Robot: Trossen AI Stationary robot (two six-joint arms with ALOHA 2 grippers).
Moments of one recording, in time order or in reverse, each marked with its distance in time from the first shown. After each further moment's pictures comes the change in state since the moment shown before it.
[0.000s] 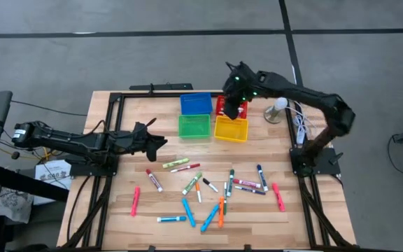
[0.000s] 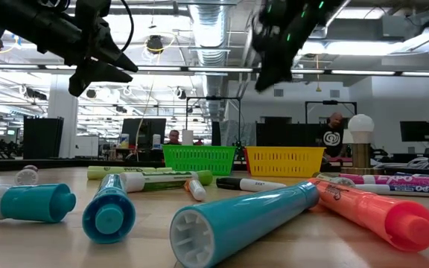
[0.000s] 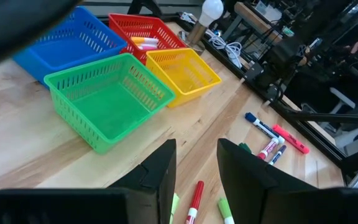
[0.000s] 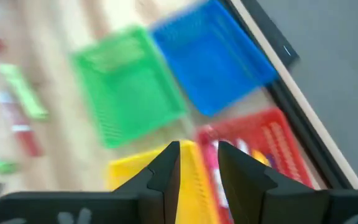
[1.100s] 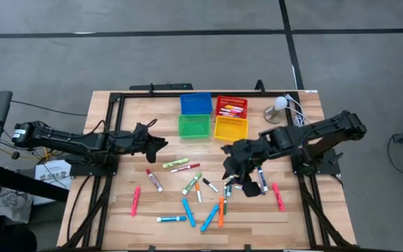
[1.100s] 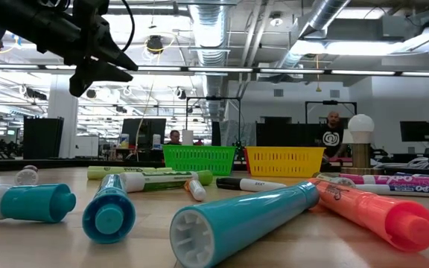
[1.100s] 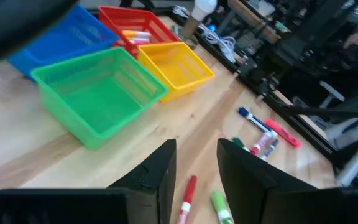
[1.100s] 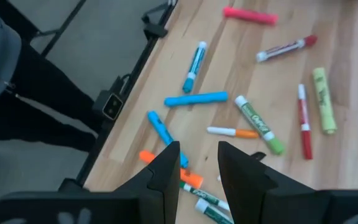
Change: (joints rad) left arm 0.000 0.003 -0.001 0.006 0.049 -0.004; right arm 0.785 -0.101 -0.001 0.010 -0.073 0.107
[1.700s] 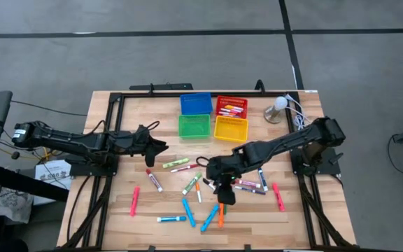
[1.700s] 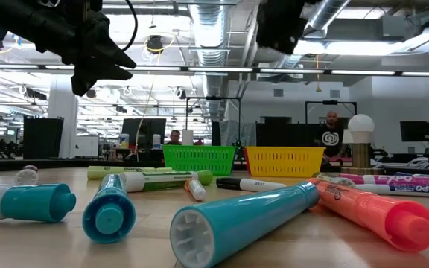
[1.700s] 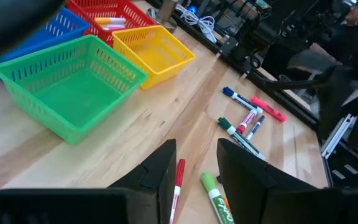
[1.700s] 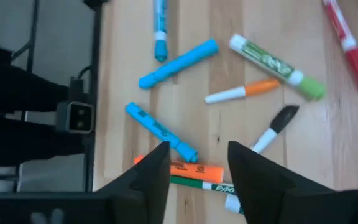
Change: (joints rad) left arm 0.000 0.000 0.000 -0.001 0.090 0.077; right arm 0.003 0.258 0.000 0.060 0.022 0.378
